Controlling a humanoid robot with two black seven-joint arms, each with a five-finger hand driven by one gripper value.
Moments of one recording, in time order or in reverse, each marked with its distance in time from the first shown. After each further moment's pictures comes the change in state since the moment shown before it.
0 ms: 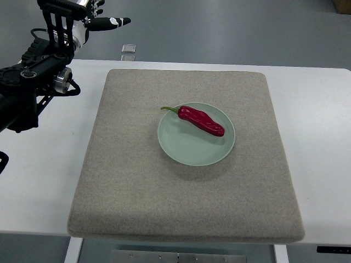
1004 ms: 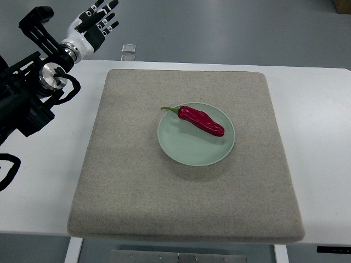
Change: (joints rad) left arm 0.027 -0.061 -0.112 0.155 -0.619 -0.422 0.123; right arm 0.000 0.000 0.000 0.000 0.000 0.000 0.000
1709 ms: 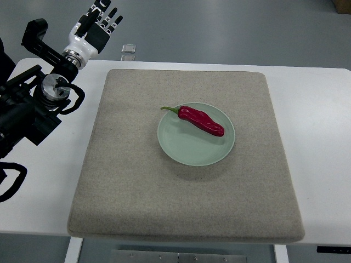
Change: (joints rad) left arm 0.052 -0.029 -0.029 0.001 -0.159 -0.151 -0.055; right arm 0.000 0.000 0.000 0.000 0.000 0.000 0.000
